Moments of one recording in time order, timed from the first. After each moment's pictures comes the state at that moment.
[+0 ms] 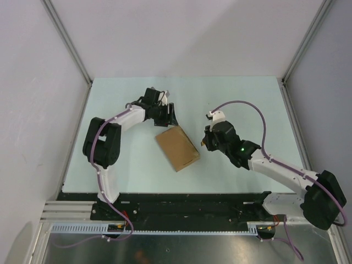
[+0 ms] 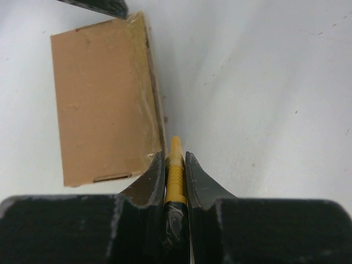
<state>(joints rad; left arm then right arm) -0.37 1.97 1.38 -0.36 0.36 -0.34 0.77 1.18 0.80 -0.19 0.22 0.31</state>
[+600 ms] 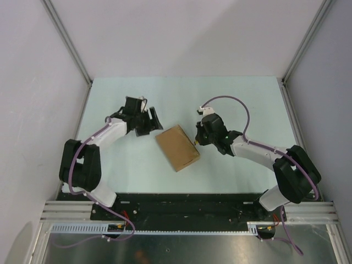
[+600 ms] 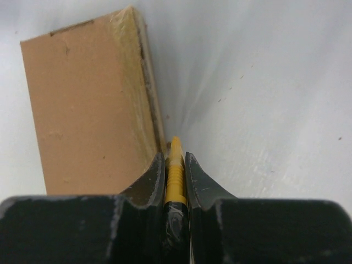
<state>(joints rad) -0.29 1.58 1.09 -0.38 0.19 -0.55 0.70 1.52 0.91 -0.06 0.14 0.33</state>
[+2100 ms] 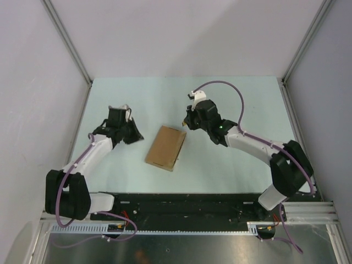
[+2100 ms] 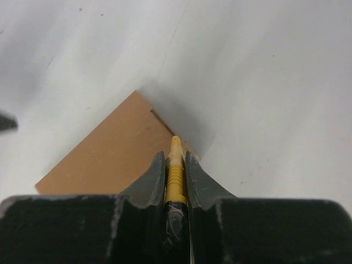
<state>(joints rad) -0.18 1.28 0.90 -0.43 0.16 -0.54 0.73 1.55 1.11 0.00 0.11 0.26</state>
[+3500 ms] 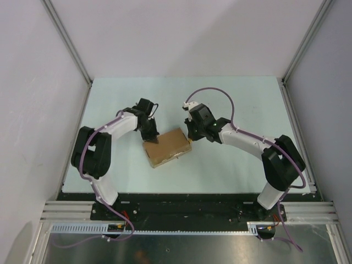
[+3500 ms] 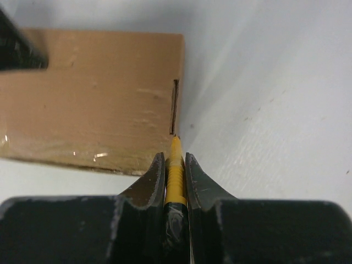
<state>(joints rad) -0.35 1.76 1.18 -0.66 0.14 -0.61 0.72 1.70 1.22 -0.31 0.04 0.21</state>
